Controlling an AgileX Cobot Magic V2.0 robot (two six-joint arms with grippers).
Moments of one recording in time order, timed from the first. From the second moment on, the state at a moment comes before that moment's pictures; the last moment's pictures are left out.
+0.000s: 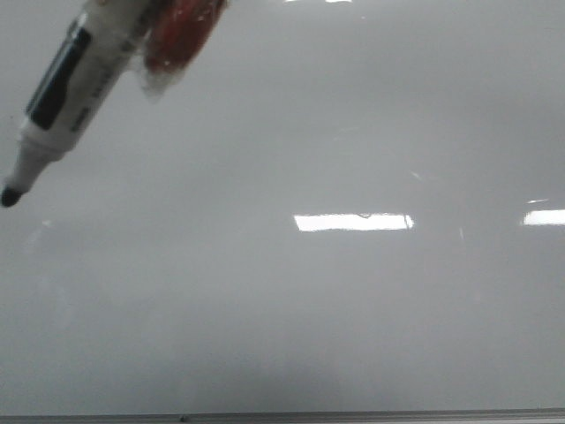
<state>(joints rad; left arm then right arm) -1.04 0.69 -0.75 -0.09 0.65 0.49 0.80 1.22 -1.14 0.62 0.93 -0.73</state>
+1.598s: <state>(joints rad) -1.04 0.28 -0.62 -0.17 0.81 0.40 0.60 1.57 -1.14 0.68 0.14 -0.60</state>
